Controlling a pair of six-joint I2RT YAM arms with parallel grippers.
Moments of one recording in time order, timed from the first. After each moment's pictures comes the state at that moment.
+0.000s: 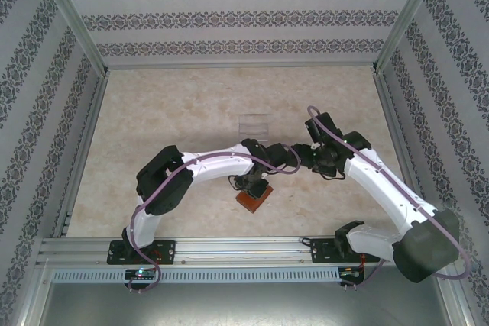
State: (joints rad) left arm -0.99 2.04 1.51 -1.05 0.03 -0.41; right arm 0.43 1.18 0.95 -0.98 -0.06 0.65
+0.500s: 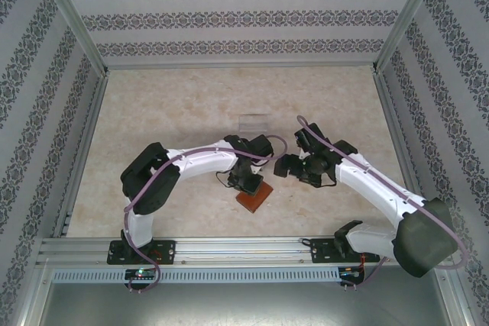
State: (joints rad) left arm -0.89 1.93 1.34 -0.87 0.25 -0.45; right arm 0.50 1.21 0.81 -0.81 -0.23 0.73
